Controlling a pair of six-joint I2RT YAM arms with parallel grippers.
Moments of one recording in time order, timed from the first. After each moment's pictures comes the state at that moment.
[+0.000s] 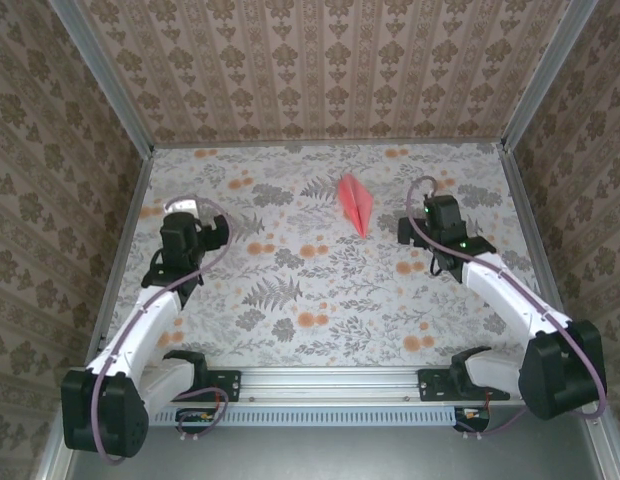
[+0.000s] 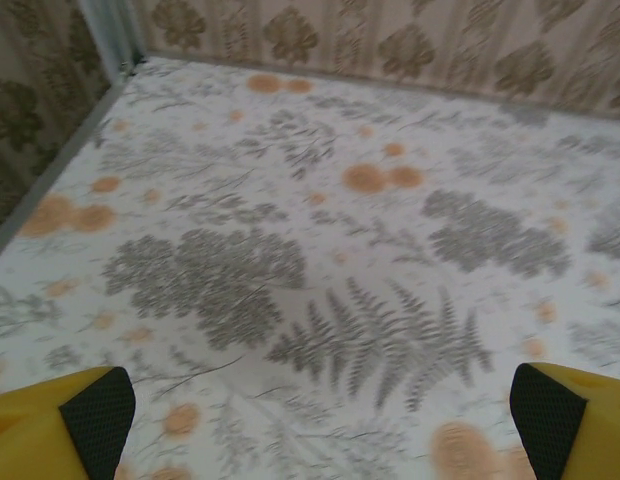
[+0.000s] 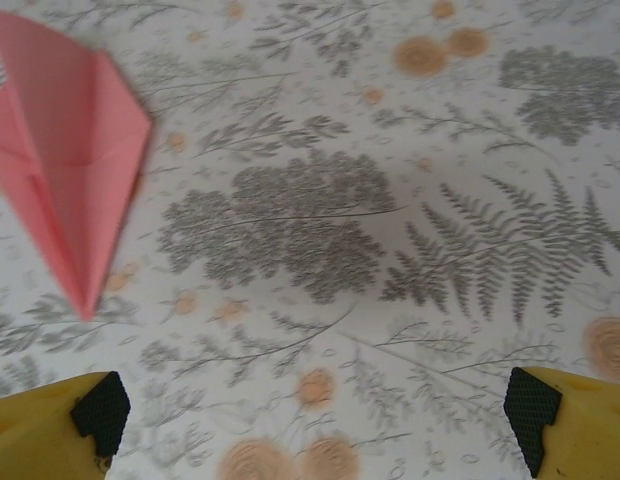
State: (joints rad) left arm -0.19 0.99 0.58 -0.06 -0.21 -0.18; right arm 0.23 1.18 0.76 -0.32 0.28 0.25
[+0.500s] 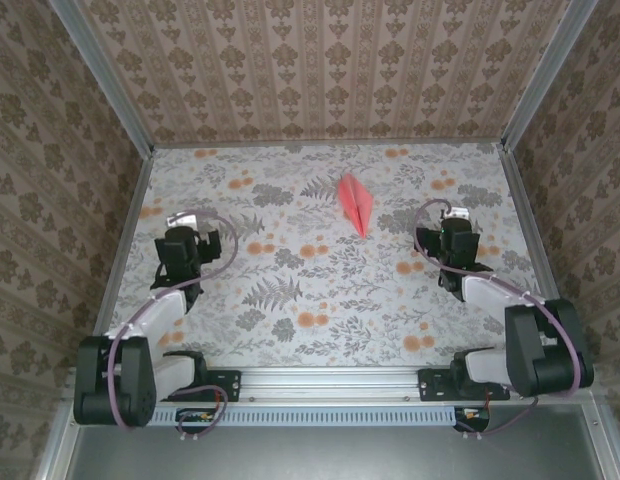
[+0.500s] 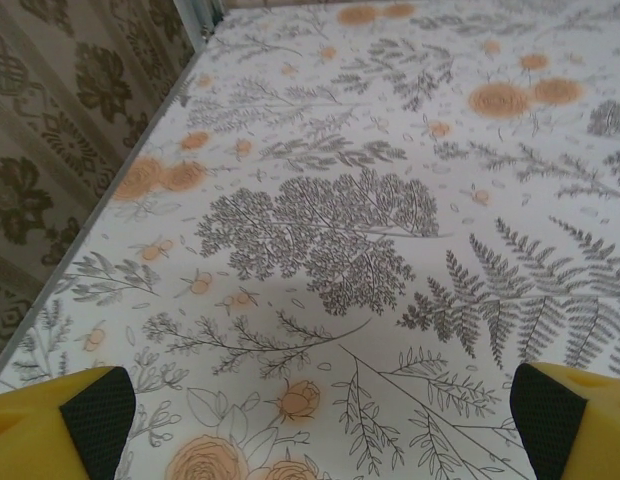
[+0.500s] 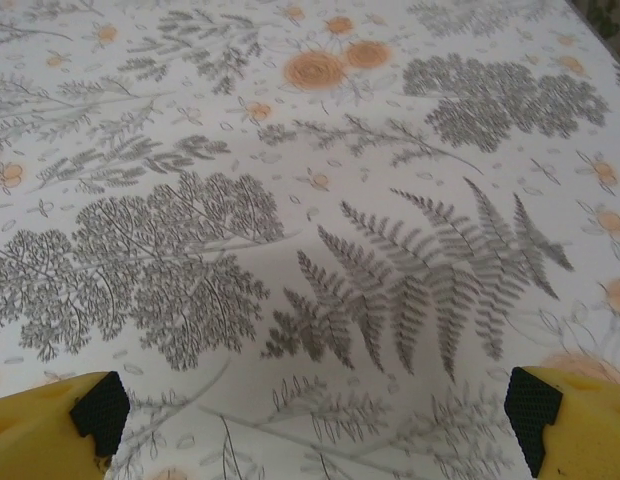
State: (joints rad) left arm -0.09 1.16 0.41 0.25 -0.27 0.00; right arm 0.08 1.32 0.47 0.27 0.27 0.14
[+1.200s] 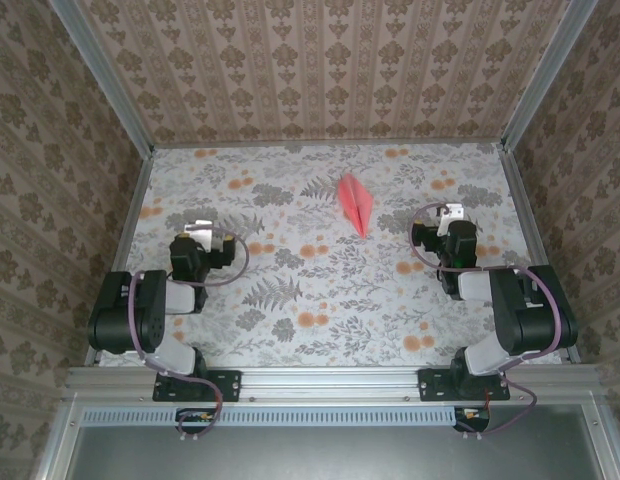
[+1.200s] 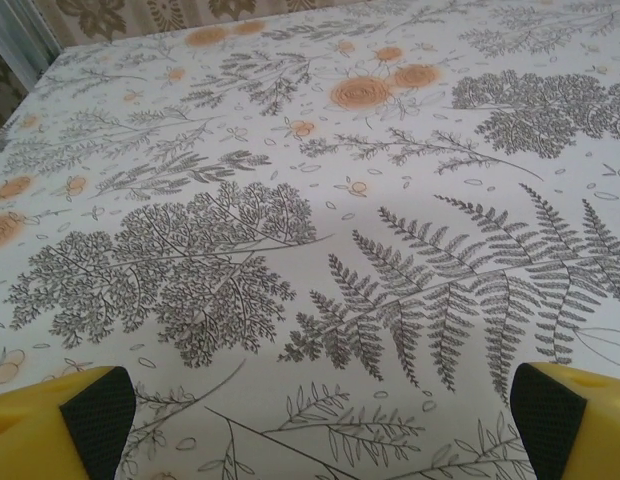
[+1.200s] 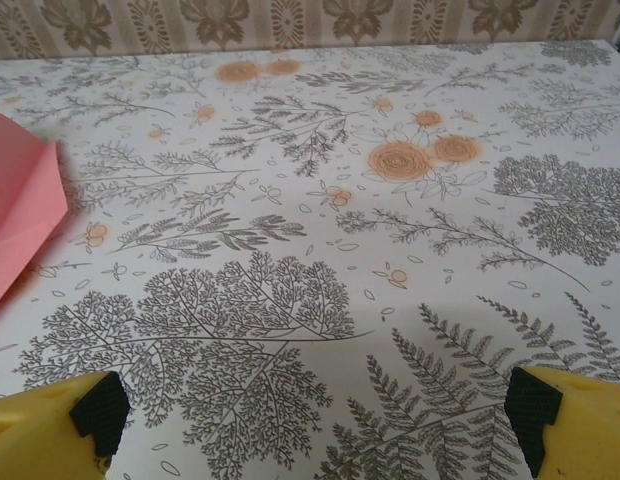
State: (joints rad) left arm -0.04 1.54 0.30 0.86 0.04 0.12; right arm 0.00 1.53 0.41 0.73 0.05 0.04
